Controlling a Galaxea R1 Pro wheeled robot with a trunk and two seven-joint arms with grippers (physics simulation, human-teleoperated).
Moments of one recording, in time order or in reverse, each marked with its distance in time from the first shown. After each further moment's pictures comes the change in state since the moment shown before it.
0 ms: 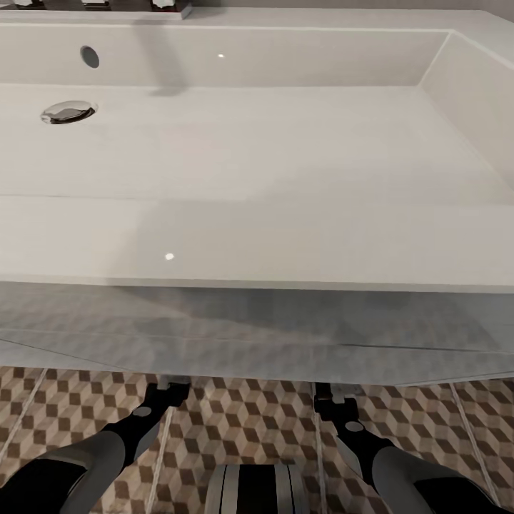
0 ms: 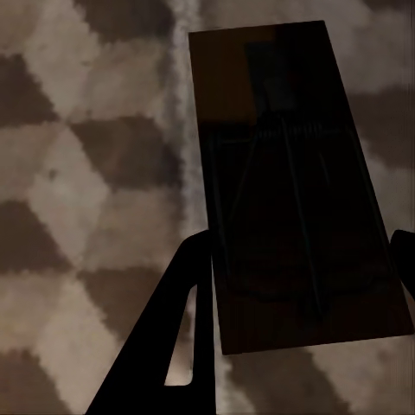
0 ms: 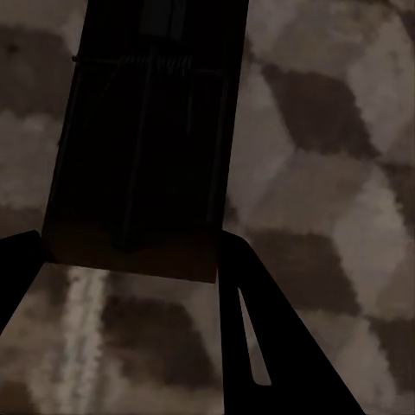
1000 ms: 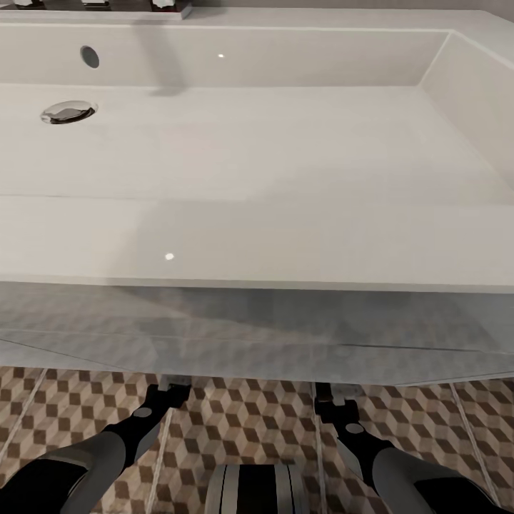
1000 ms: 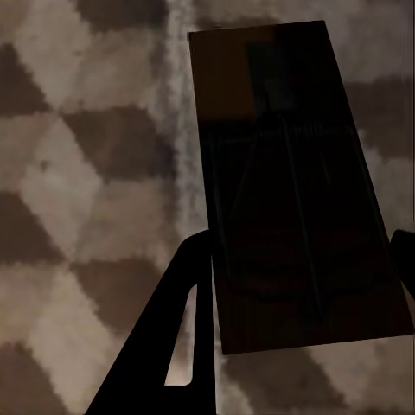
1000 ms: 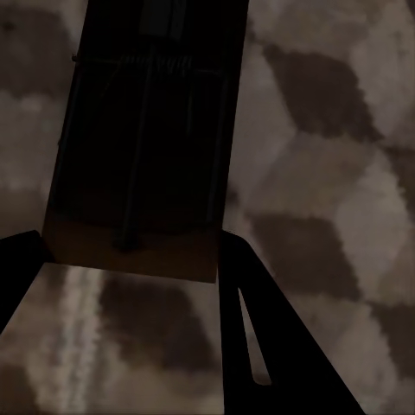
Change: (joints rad) left arm 0.001 -0.002 0.000 0.005 0.000 0.002 -0.004; right arm 0.000 0.000 0.000 0.014 0.000 -0.001 0.000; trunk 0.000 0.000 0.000
